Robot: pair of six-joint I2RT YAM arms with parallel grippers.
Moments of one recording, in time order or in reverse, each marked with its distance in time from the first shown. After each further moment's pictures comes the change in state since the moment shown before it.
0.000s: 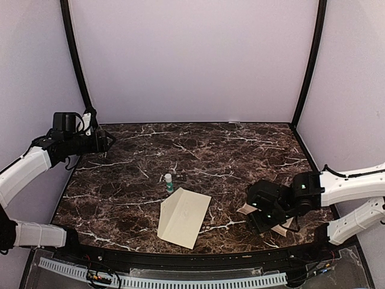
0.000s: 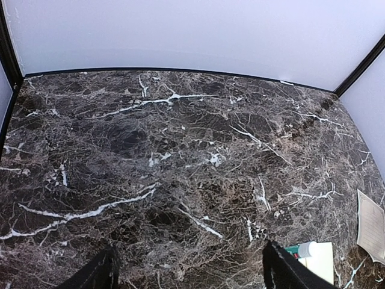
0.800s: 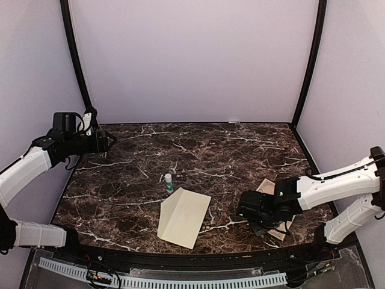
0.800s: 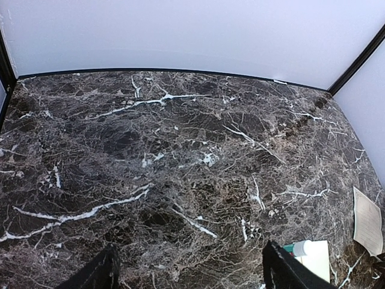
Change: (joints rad) left arm 0.000 0.000 -0.003 0.010 0.027 0.000; right arm 0.017 0.216 0.001 -0.024 0.120 0.047
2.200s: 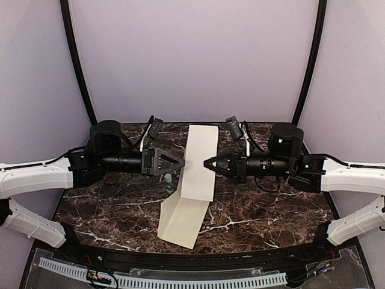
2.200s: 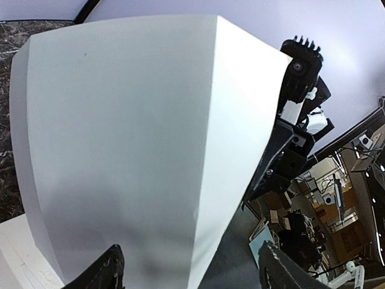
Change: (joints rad) left arm -0.711 0.099 -0.033 0.481 0.315 -0.533; right arm -0.276 -0.208 0.049 1.123 -0.791 -0.365
